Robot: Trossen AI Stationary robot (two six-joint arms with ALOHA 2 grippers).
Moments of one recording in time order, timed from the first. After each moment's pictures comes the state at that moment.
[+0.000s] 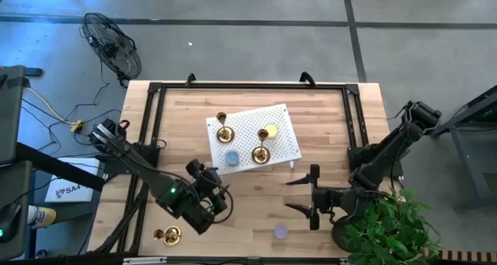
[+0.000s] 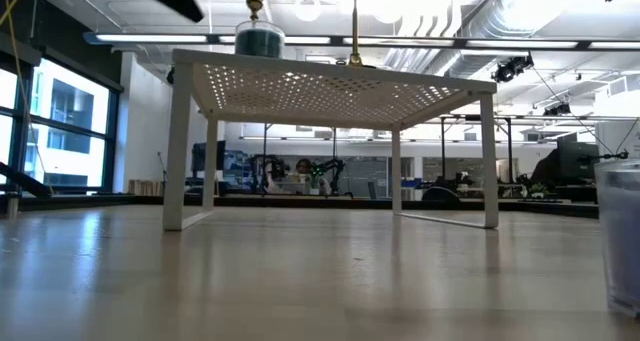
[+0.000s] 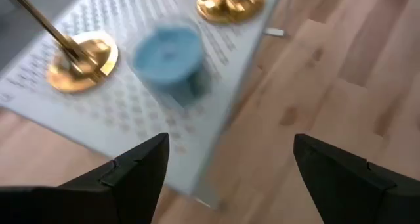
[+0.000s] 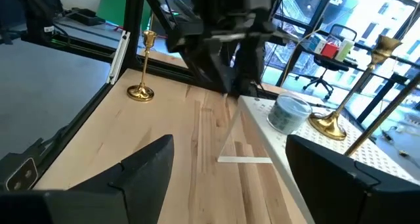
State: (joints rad) left arm -0.67 1.67 1.43 -1.06 -0.88 -1.15; right arm 0.80 1.31 0.77 0.27 0.85 -0.05
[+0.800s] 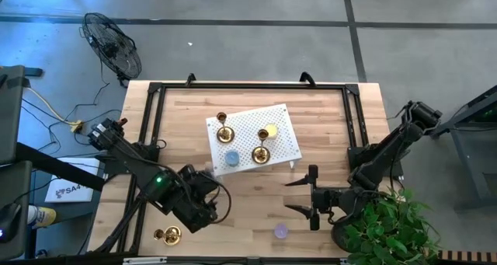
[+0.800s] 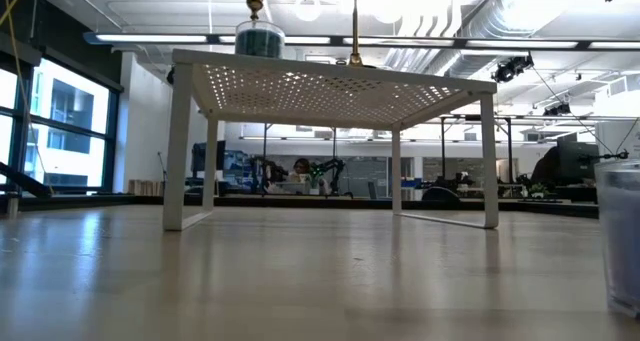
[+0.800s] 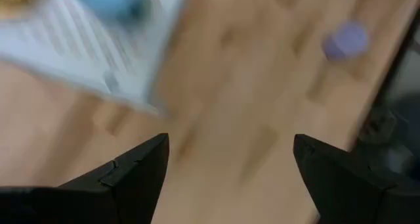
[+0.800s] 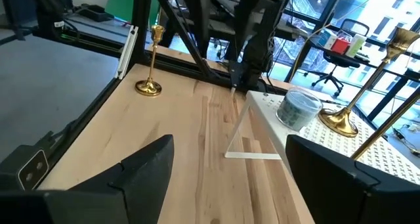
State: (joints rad) left arm -0.67 1.66 1.73 -1.31 -0.43 -1.17; right arm 0.79 1.31 0.77 0.25 0.81 -0.03
